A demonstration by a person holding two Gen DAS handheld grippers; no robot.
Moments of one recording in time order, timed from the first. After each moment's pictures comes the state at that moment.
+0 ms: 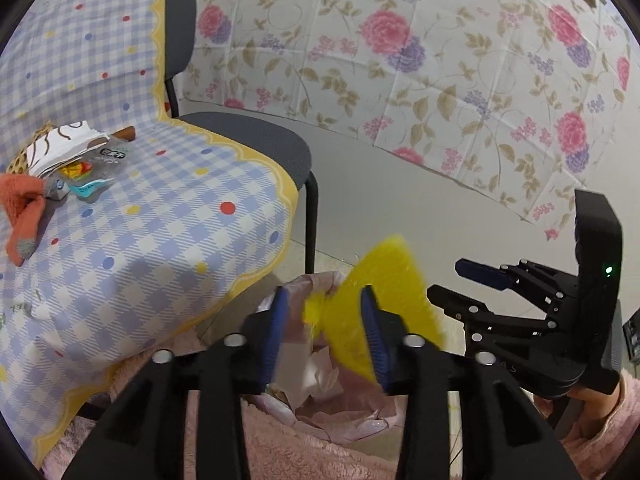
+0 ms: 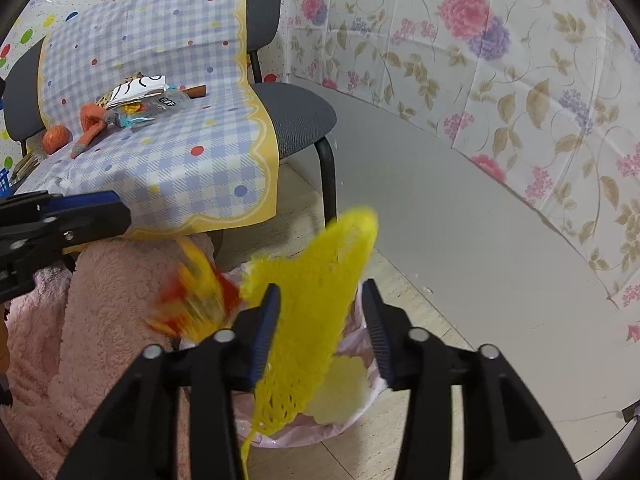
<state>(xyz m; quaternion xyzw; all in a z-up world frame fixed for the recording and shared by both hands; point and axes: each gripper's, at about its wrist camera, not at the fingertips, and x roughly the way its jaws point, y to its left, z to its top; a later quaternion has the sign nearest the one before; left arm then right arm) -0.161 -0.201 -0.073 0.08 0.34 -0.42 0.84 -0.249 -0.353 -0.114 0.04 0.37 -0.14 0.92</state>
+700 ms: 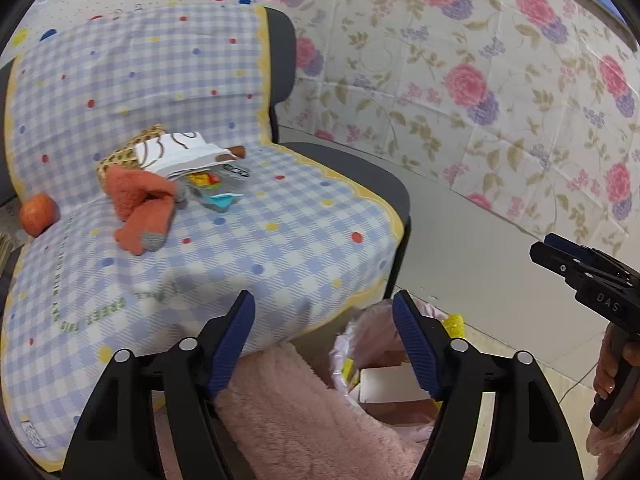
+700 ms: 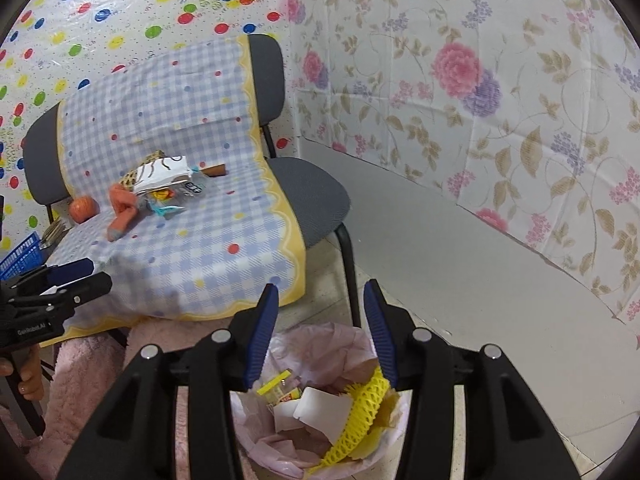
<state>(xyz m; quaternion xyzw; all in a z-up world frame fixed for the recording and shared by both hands) -0.145 -0.118 -0.040 0.05 0.31 -0.30 0.90 -0.252 -0.341 -0.037 0.07 0.27 -0.11 0.95</state>
